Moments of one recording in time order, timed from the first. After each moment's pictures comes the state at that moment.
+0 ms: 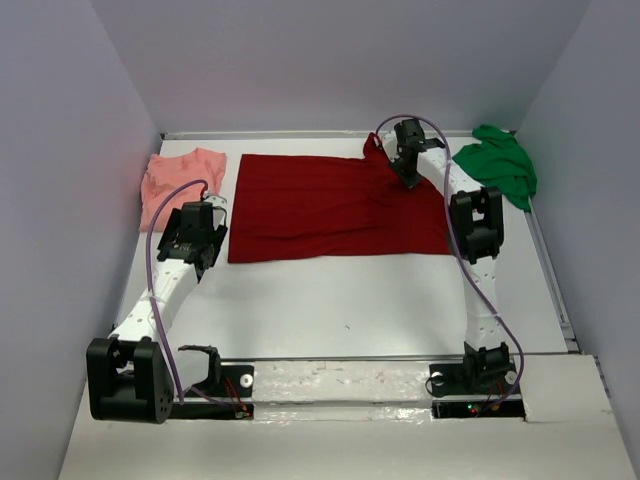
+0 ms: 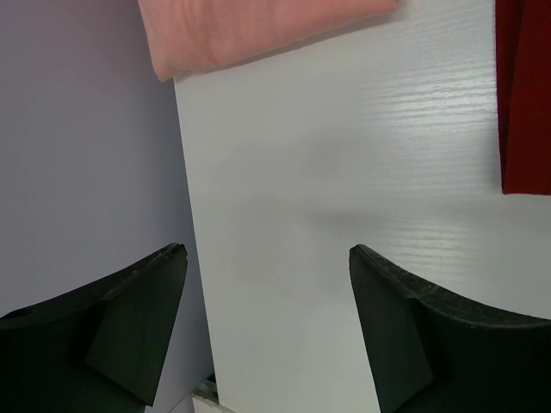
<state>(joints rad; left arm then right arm) -0.09 1.13 0.73 -0.40 -0.47 0.38 0.23 2.40 2.11 -0.74 0.21 -0.51</state>
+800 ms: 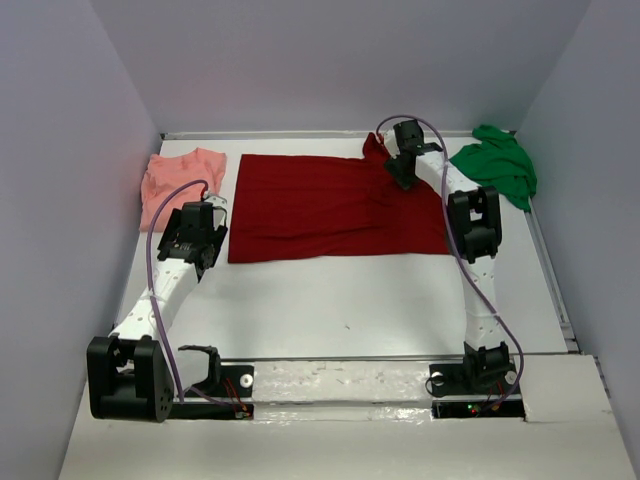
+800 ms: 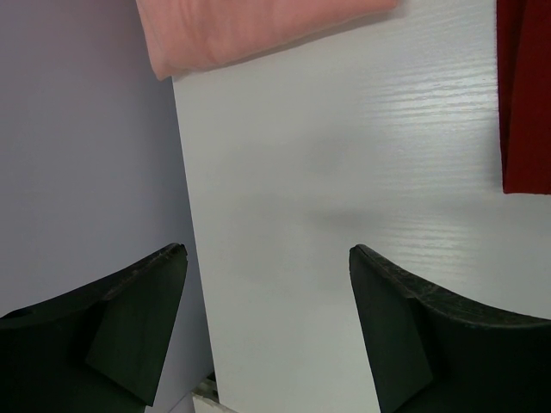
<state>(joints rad) -0.09 1.14 0.73 -0.40 -0.47 0.38 0.23 2.43 2.08 -0.57 0.33 -0.56</state>
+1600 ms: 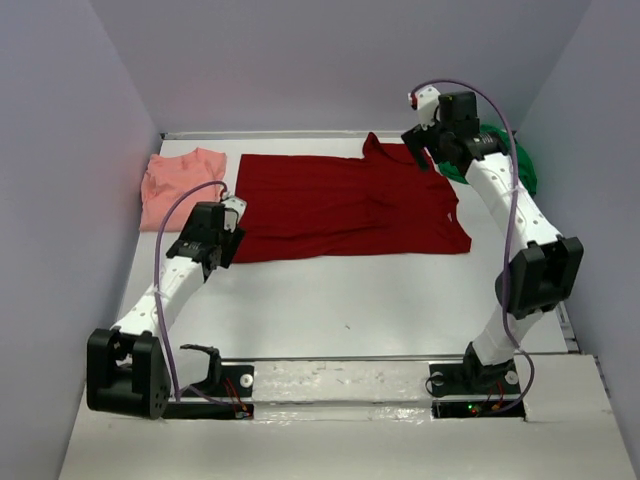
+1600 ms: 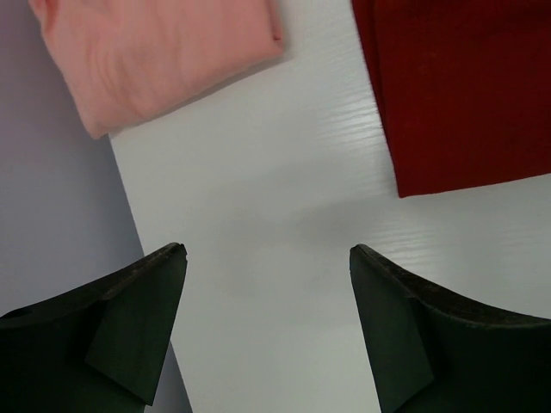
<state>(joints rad) -0.14 1.13 0.73 -0.40 -0.34 0.39 0.23 1.82 1.84 -0.64 0.23 -0.46</state>
